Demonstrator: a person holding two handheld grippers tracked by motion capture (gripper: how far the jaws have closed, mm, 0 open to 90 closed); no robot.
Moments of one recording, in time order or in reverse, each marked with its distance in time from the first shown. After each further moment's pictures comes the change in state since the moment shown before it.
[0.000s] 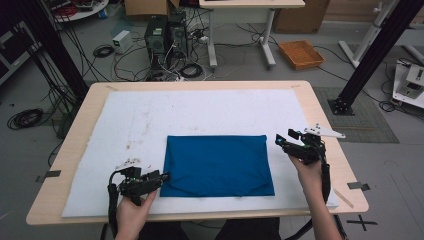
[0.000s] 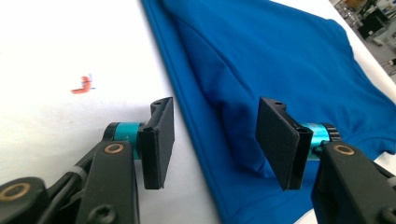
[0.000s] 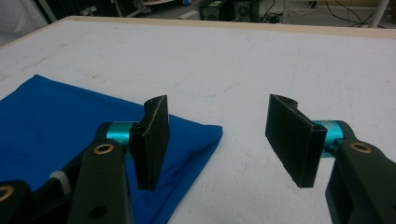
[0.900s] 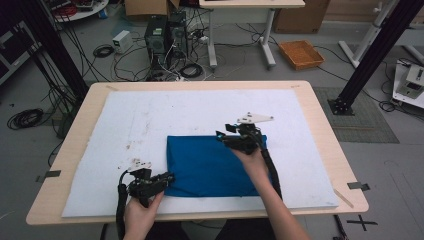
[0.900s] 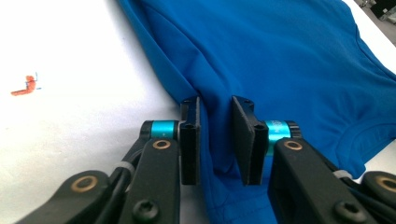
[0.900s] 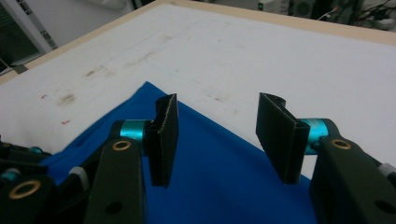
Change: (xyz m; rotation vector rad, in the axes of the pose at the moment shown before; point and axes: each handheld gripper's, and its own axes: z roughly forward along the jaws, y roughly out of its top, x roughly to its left) left arm -0.019 -0.004 0.012 0.030 0.026 0.070; right arm 0.128 0.037 0.100 0.083 0.270 -0.116
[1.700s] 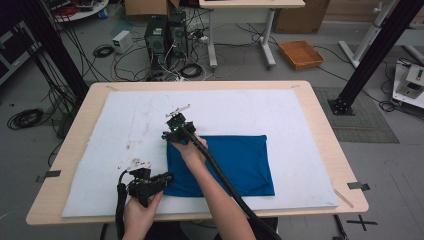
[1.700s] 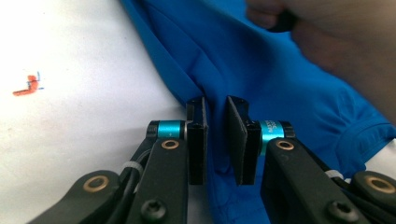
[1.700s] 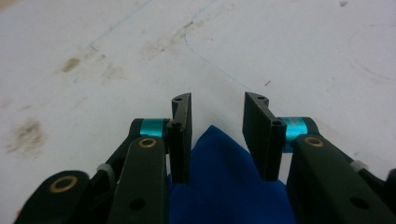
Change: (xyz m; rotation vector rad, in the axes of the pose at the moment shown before) left arm 0.003 0.000 0.000 0.003 -0.009 0.000; right arm 0.085 0.035 0.183 0.303 -0.003 -0.049
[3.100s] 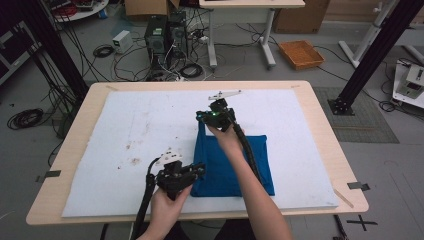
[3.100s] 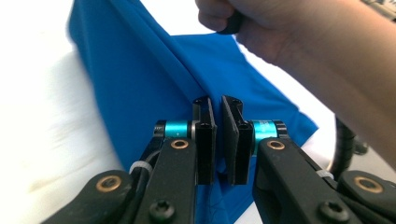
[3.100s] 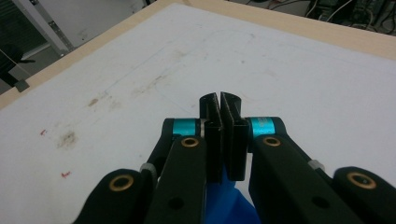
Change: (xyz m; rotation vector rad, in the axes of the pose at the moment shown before) left arm -0.094 0.035 0.022 -0.073 -0.205 0.191; right arm -0.076 -0.012 -0.114 -0.212 0.058 0.061
